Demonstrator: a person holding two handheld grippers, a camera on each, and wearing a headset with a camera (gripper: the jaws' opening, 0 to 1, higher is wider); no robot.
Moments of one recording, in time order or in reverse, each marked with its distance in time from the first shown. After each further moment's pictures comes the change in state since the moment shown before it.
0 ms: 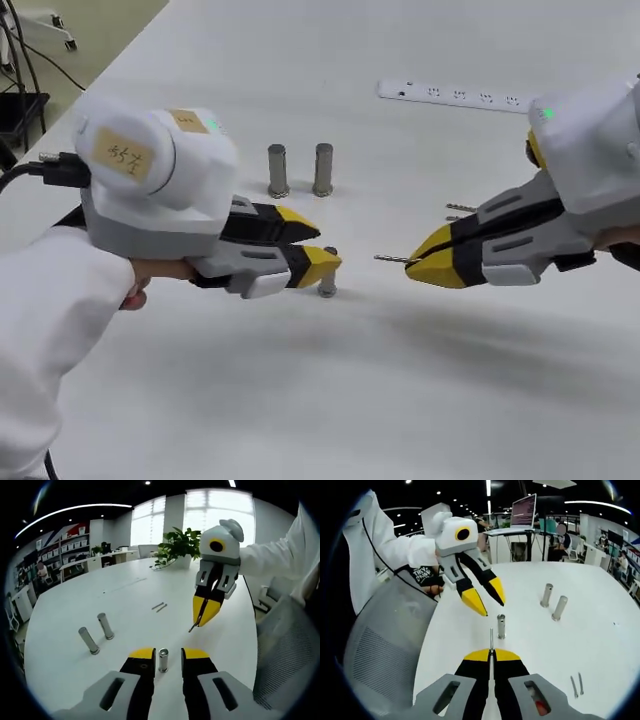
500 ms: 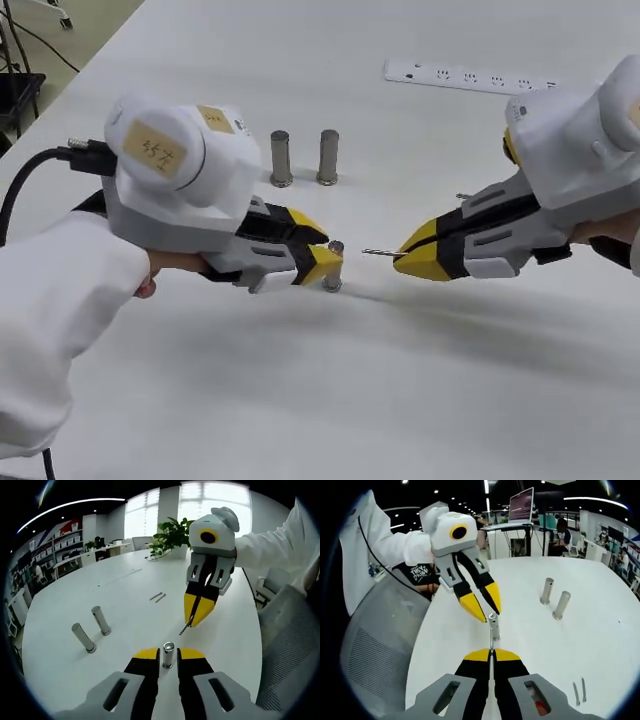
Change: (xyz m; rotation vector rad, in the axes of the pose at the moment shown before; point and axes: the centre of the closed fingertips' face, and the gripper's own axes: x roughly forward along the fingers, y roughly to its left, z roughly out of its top) left arm 0.015 0.006 -0.015 0.032 0.075 -0.039; right arm 0.021 -0.013 -0.005 0.016 0.022 0.013
